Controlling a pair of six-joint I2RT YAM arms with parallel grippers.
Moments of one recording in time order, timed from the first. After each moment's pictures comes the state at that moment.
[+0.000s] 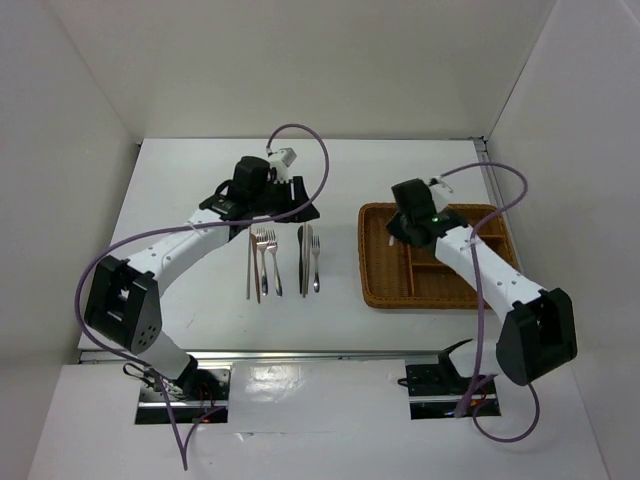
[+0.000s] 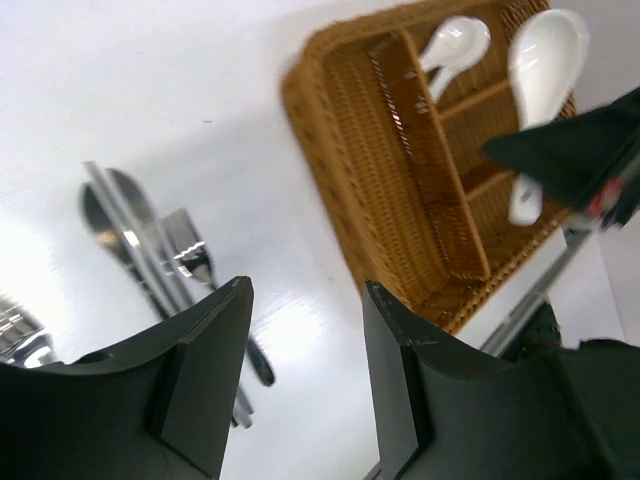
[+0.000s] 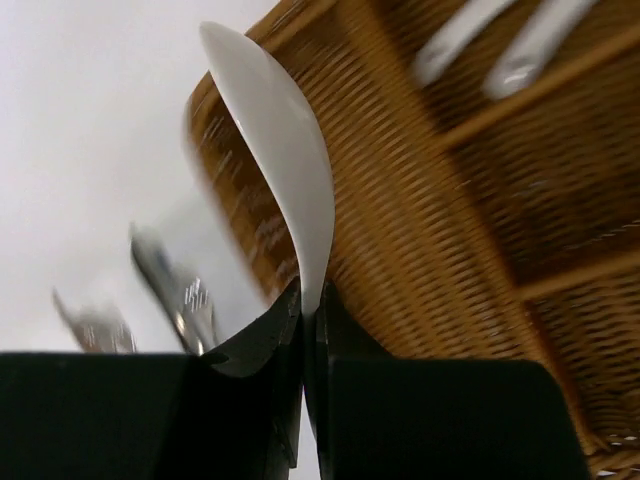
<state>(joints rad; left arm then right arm) -0.46 1.58 1.22 -0.18 0.39 -0.47 0.44 1.32 1.01 -0.52 0.33 0.94</state>
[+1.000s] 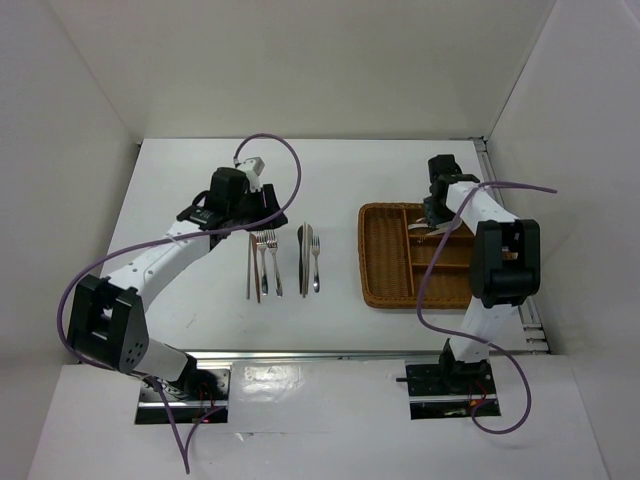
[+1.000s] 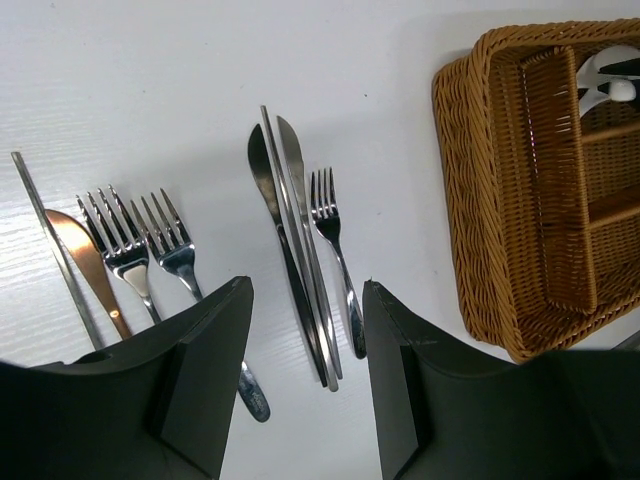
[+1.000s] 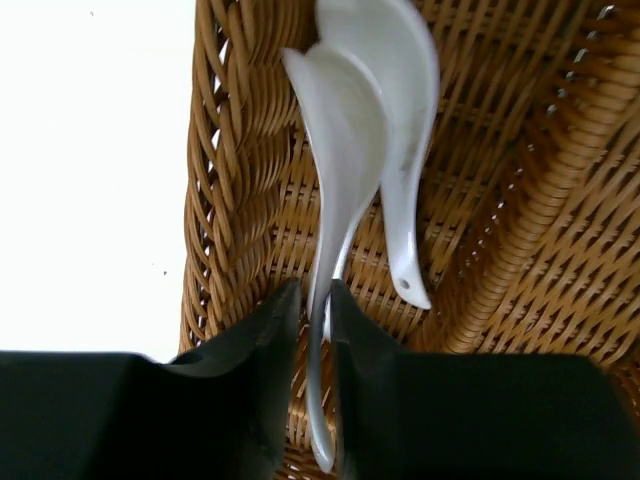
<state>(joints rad) -0.36 1.45 1.08 -0.27 0.21 -0.45 0.02 1.80 1.30 -0.68 0.34 1.39</state>
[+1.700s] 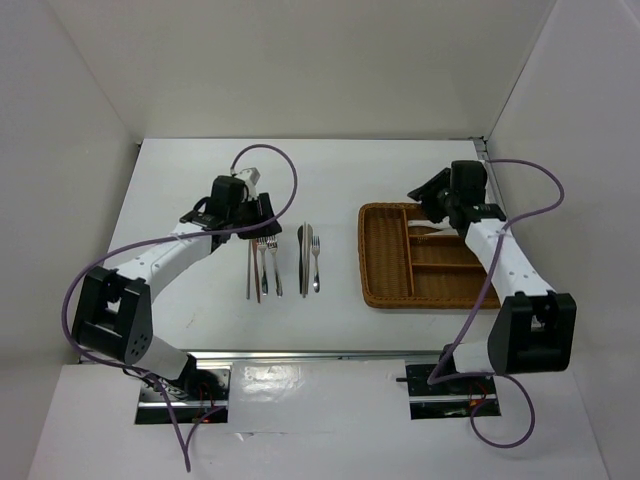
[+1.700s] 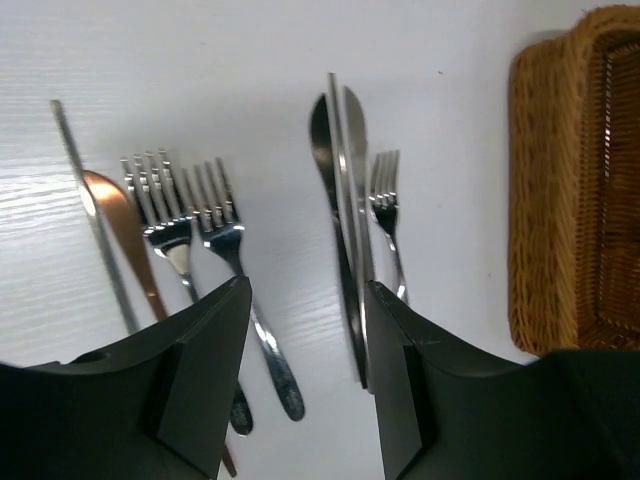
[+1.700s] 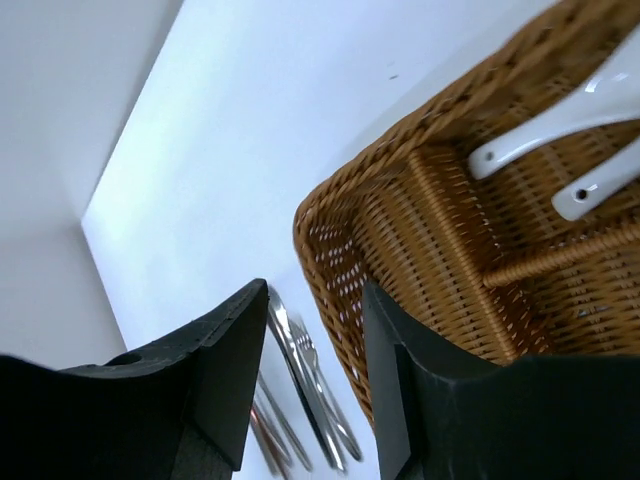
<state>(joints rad) -0.33 1.49 1.02 -0.26 0.18 -0.45 0.02 1.37 1.05 -0.34 -0.06 0.95</state>
